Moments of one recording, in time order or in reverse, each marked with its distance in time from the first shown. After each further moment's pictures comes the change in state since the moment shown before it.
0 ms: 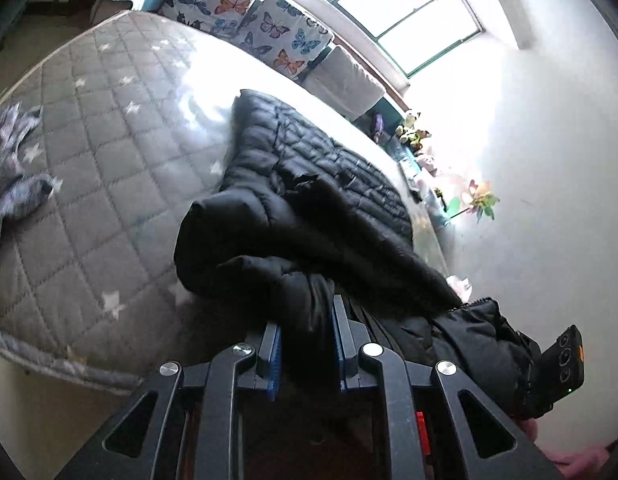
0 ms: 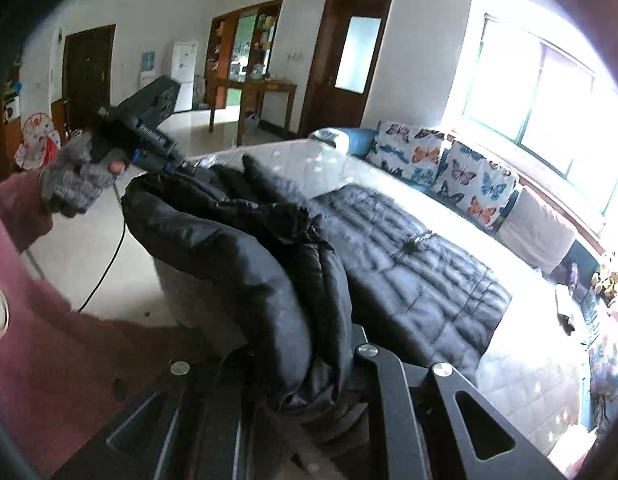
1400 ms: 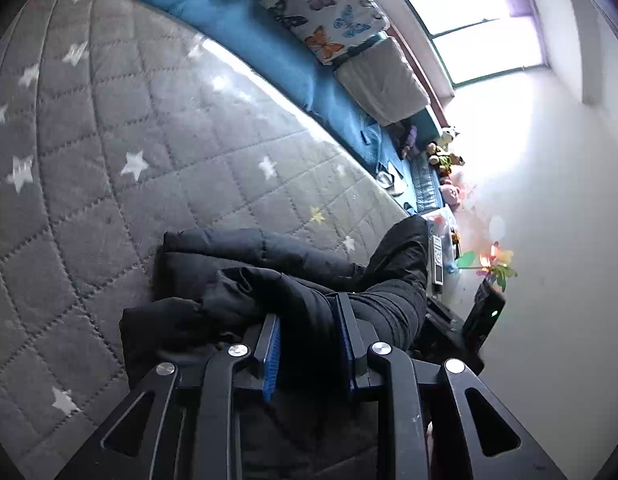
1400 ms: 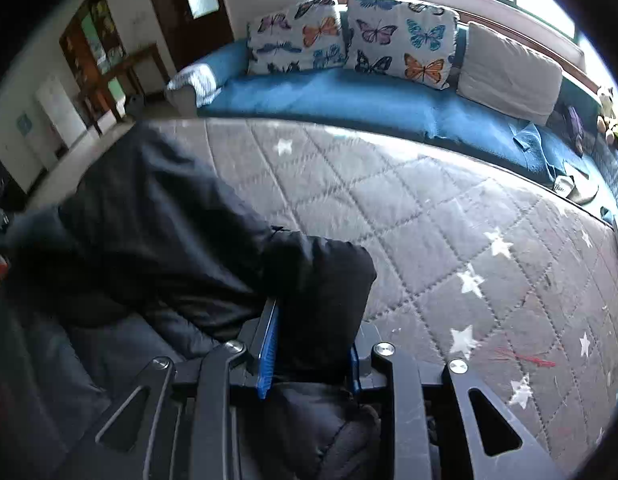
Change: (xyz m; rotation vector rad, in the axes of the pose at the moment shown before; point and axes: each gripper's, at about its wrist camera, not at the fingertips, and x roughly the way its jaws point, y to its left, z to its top) left arm 0.277 0.050 0.378 -0.211 0.132 -0.019; right arm 0.278 -0.312 0.028 0.500 0.338 -0.026
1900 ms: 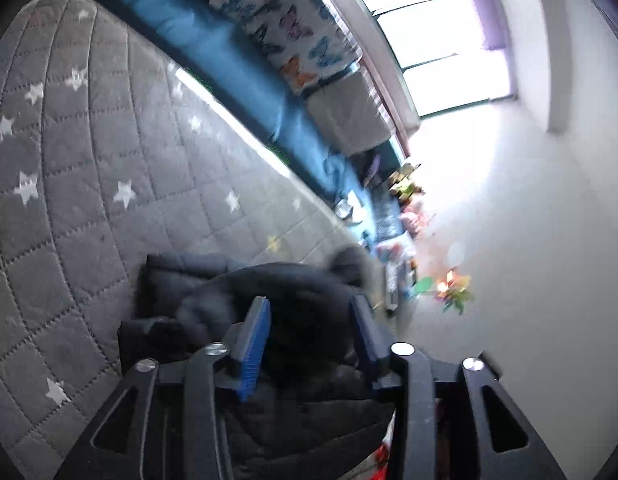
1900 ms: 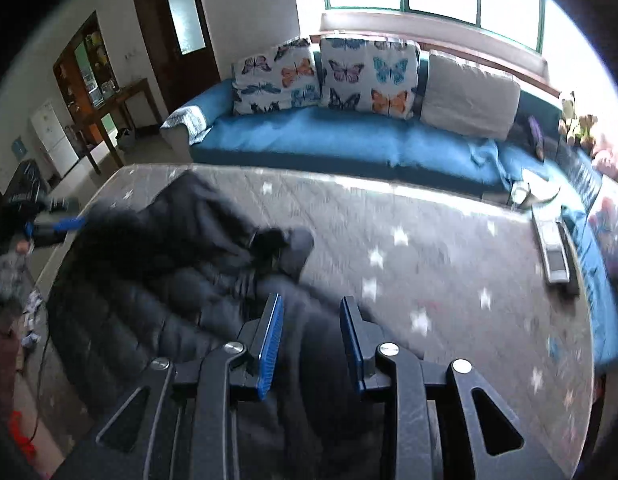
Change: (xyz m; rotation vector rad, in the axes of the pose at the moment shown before) left arm -0.052 -0.002 -0.001 -0.051 -0.126 -0.169; right arm -0.153 -0.019 -0.057 0.043 -0.082 -0.054
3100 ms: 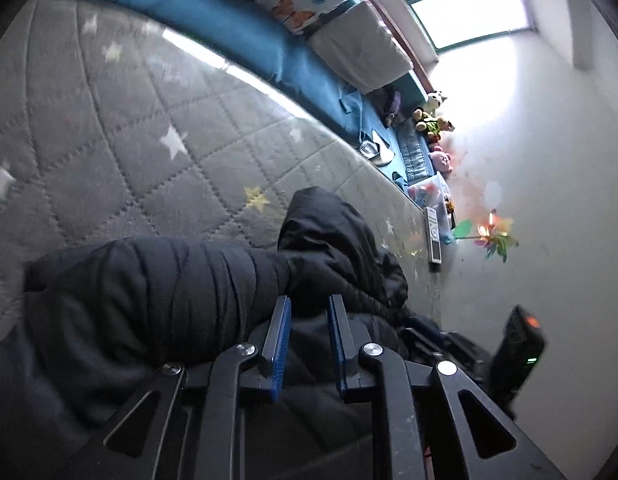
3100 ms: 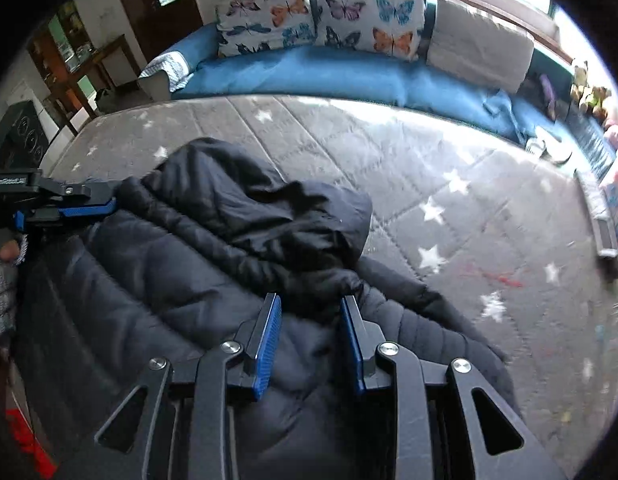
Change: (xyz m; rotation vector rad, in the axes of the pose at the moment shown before) left arm 0.164 -0.025 -0.025 0.135 0.218 0.151; right arm 0.128 0.016 0.032 -0.013 0.163 -0.045
